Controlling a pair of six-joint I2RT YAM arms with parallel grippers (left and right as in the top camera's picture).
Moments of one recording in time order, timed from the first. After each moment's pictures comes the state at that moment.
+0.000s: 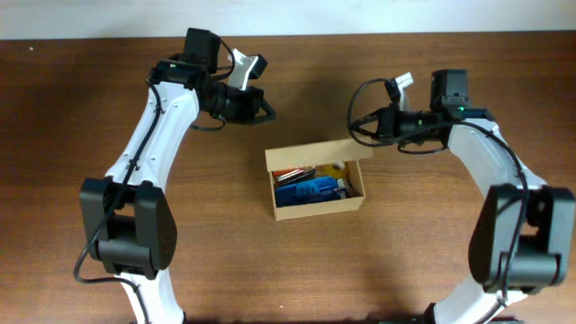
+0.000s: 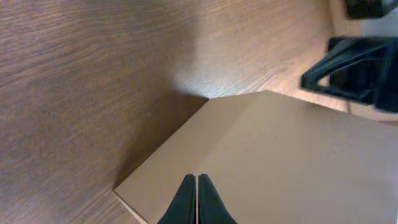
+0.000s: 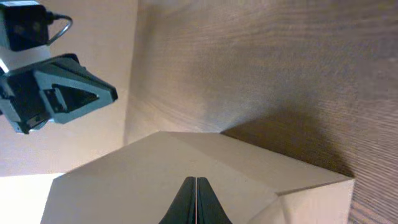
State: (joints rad) left arm -0.18 2.02 1.78 -0.97 0.74 0.05; right arm -0.06 1.84 1.29 -0.55 -1.05 0.18
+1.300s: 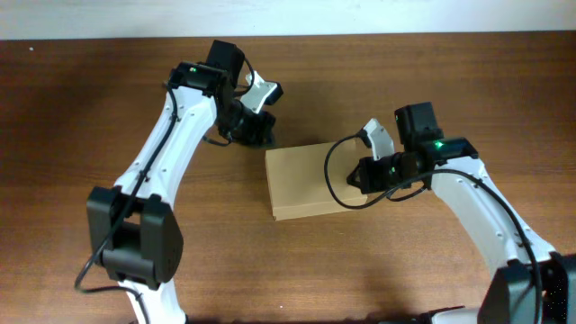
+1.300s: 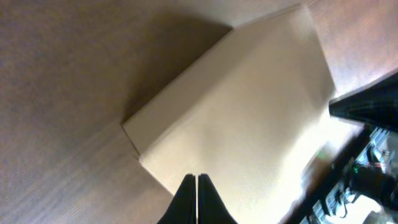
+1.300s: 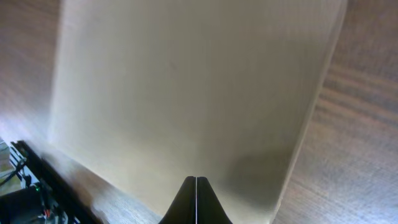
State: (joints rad) left arm -0.28 1.96 1.78 -1.20 0.52 0.17; right arm 0.16 1.55 1.10 -0.80 -0.57 0.00
